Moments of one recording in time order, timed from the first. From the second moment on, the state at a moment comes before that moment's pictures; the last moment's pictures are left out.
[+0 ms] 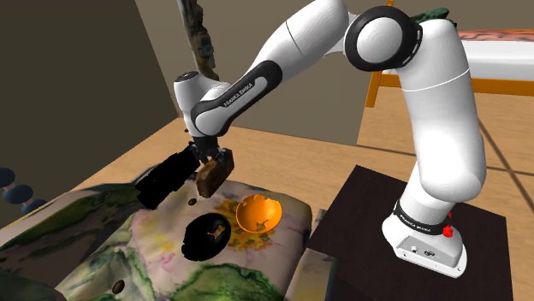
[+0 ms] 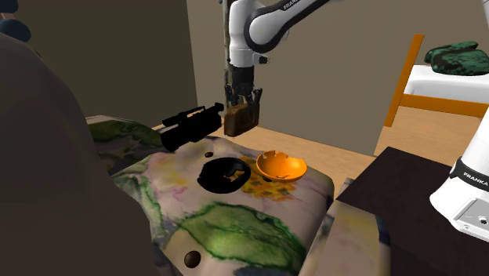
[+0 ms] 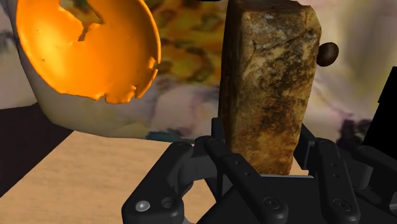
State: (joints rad) arm 0.03 0.50 0.38 -1.69 -0.25 2.17 1.73
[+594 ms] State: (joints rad) arm 0.15 0.47 0.42 -1.69 -0.26 2.14 1.89
